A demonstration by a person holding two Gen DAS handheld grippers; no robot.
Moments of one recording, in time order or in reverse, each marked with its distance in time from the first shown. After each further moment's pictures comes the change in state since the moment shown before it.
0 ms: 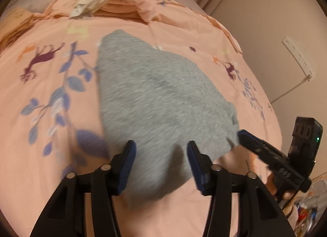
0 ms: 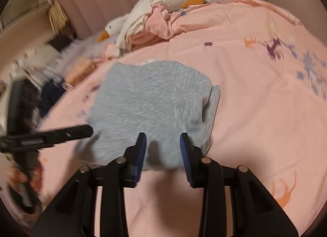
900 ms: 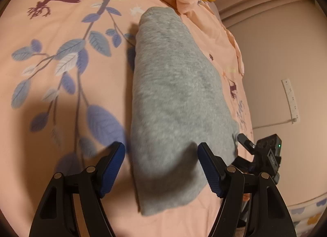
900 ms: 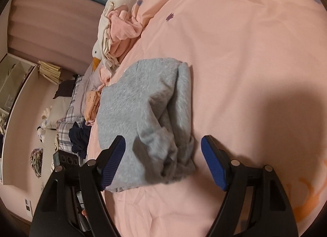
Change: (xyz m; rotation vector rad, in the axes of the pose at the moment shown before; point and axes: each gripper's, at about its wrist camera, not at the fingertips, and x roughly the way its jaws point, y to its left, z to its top) left arm 0.037 0.061 0.009 -0.304 0.075 -0.220; right arm 0.033 -0.069 0.002 0.454 0.113 0.224
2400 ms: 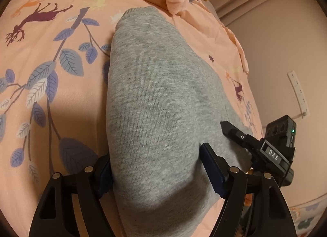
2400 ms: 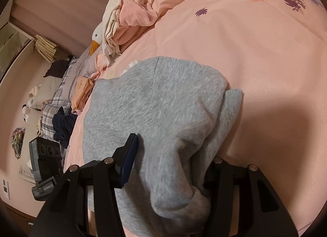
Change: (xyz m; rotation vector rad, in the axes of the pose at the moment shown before) left arm 0.033 -0.021 0.016 0.081 -0.038 0.068; right arm 0.054 0.038 0.026 -0.171 0.022 -0.095
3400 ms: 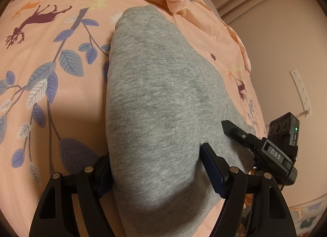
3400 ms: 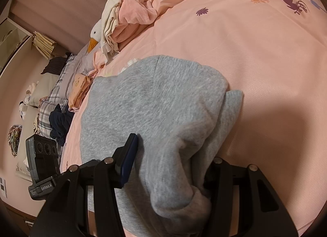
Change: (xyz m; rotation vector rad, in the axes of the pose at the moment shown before) left arm 0.003 -0.001 0.000 0.007 0.002 0.013; right arm 0.003 0.002 0.001 -0.008 0.006 -0.015
